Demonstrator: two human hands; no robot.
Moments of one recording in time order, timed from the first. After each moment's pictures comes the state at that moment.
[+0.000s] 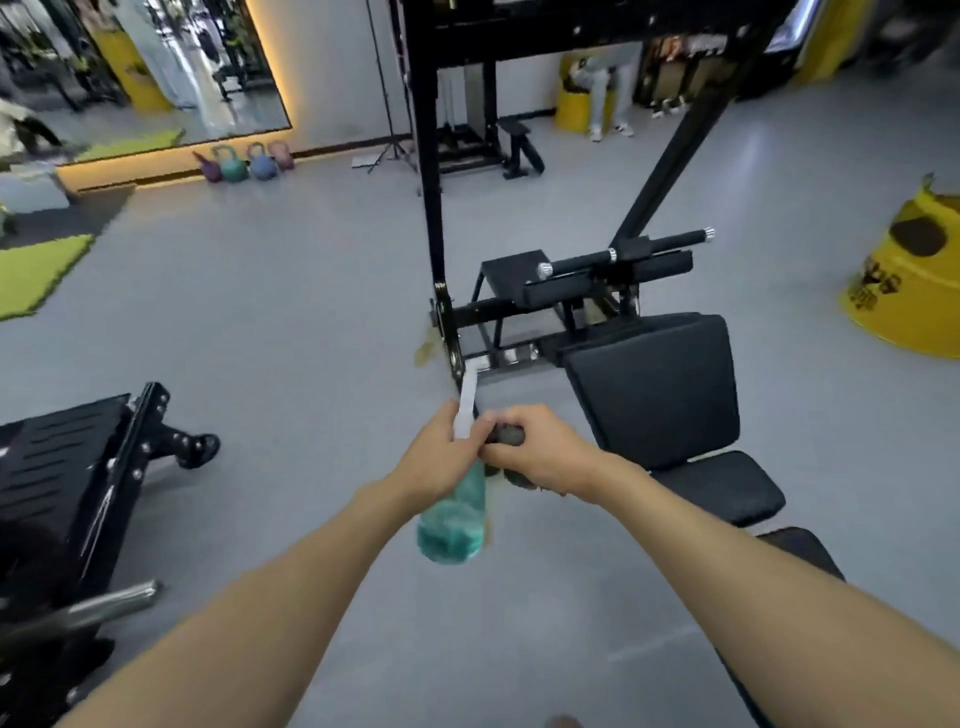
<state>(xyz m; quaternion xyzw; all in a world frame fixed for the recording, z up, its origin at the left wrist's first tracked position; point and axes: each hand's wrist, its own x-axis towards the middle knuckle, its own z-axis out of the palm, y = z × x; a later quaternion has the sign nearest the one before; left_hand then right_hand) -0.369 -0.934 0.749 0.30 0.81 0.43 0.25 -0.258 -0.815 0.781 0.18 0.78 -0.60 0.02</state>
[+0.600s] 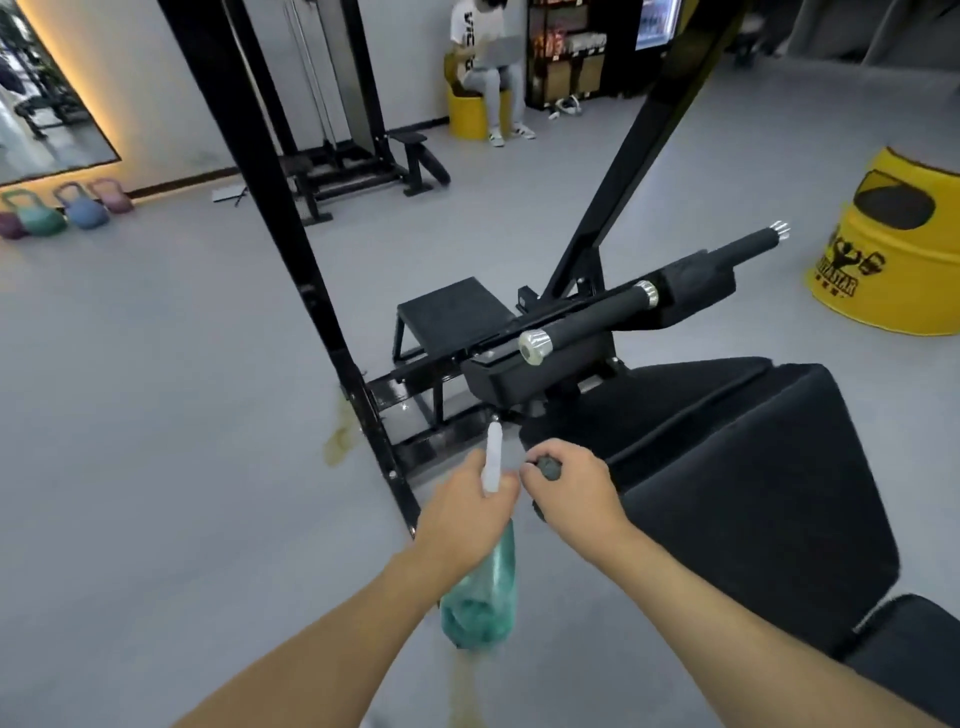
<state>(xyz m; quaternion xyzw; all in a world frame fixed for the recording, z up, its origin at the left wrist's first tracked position) -0.682 -0.597 0.518 0.38 0.83 0.32 0.25 -0.577 -0.509 0.523 0.46 0.73 -0.47 -0.18</state>
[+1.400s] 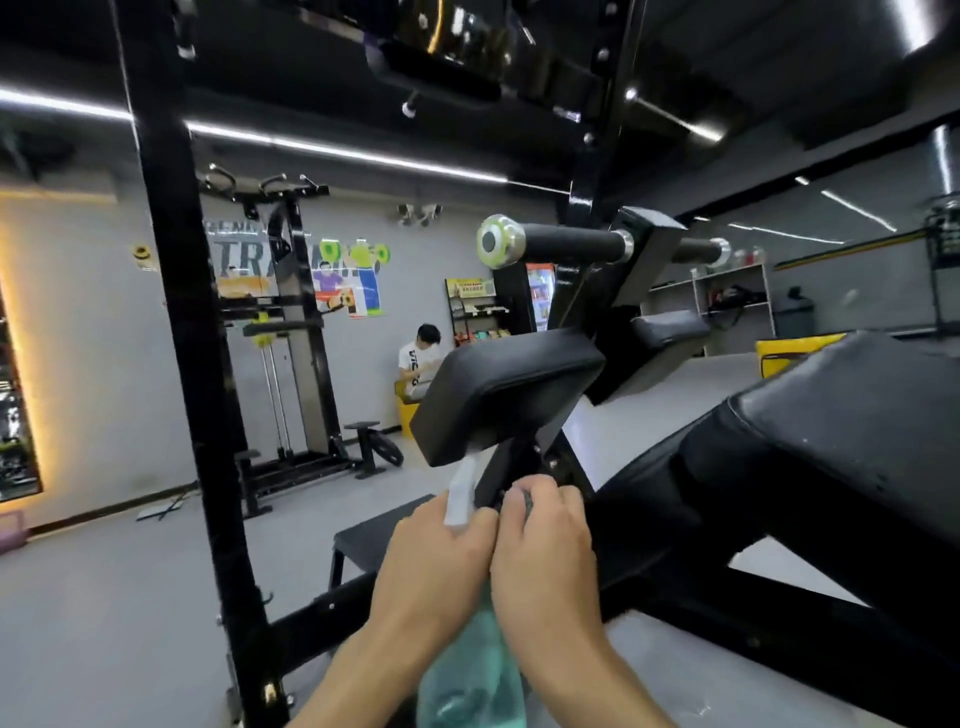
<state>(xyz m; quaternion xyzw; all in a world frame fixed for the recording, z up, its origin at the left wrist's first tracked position) -0.799 -0.476 0.282 0.57 0.67 0.48 -0.02 -0.699 -0.456 0.276 0.40 0.66 -0.28 -0.56</state>
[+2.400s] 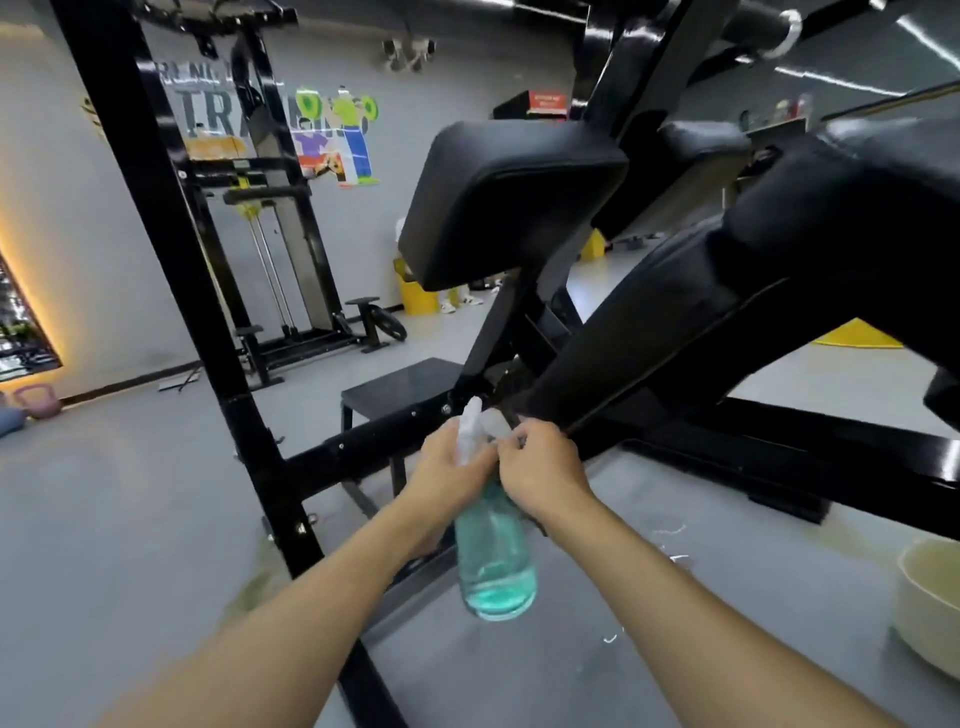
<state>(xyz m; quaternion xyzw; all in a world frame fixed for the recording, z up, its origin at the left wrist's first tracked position) -0.837 -0.445 0.171 0.54 0.64 0.50 0.21 -0.726 -0.409 0.176 0.48 0.71 -0.37 -0.36</state>
